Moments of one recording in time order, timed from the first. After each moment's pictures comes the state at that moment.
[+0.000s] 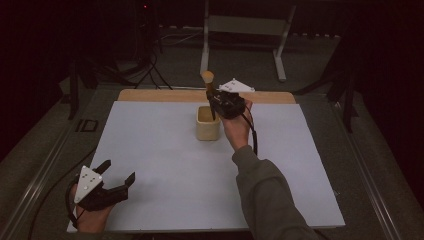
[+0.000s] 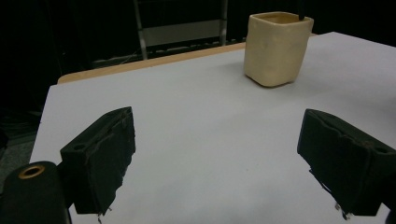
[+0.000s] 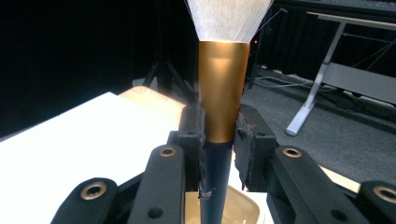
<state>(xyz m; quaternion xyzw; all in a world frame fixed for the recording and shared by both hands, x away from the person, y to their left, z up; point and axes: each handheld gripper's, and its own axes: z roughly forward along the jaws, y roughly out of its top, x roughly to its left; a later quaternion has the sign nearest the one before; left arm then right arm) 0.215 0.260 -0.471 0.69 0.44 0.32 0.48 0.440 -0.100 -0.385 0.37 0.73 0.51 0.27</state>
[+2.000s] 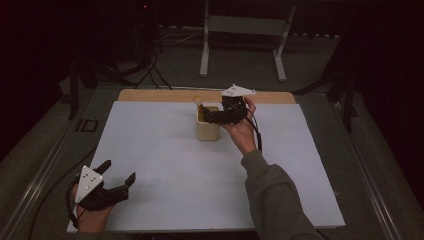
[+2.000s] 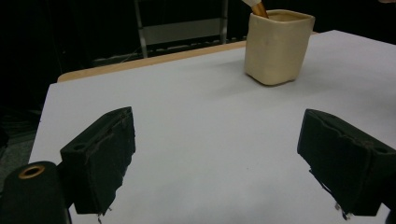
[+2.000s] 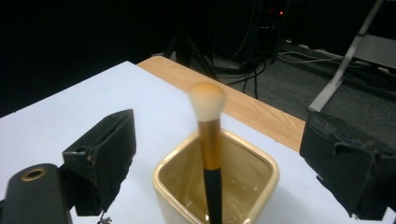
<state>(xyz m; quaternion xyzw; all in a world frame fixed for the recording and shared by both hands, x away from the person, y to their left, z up) 0.215 0.260 -0.472 0.69 0.44 0.32 0.48 0.439 -0.113 -0.399 0.36 0.77 0.49 0.21</state>
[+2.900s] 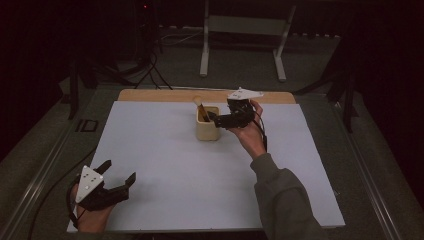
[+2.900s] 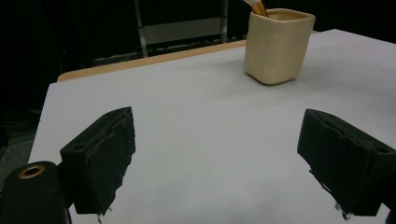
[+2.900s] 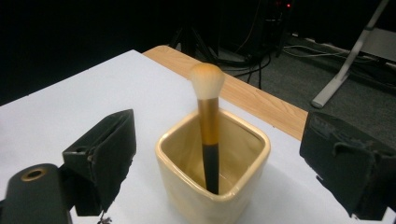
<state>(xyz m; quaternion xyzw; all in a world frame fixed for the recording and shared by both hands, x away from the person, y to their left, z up) 0.216 0.259 -0.473 0.69 0.44 0.32 0.48 0.427 -0.131 -0.396 0.35 0.78 0.48 0.20</state>
